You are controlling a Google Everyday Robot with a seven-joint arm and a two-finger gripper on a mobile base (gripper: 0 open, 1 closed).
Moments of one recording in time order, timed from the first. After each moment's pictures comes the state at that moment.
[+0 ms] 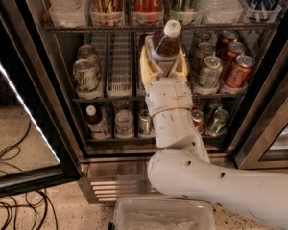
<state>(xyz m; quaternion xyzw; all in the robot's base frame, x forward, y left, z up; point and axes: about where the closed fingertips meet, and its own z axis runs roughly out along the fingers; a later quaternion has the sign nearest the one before) 0.558 -0.053 0.983 0.00 0.51 0.11 0.85</state>
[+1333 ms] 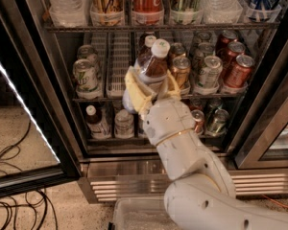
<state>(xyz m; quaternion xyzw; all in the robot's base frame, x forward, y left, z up) 0.501 -0.013 0.967 -0.07 0.53 0.23 0.81</state>
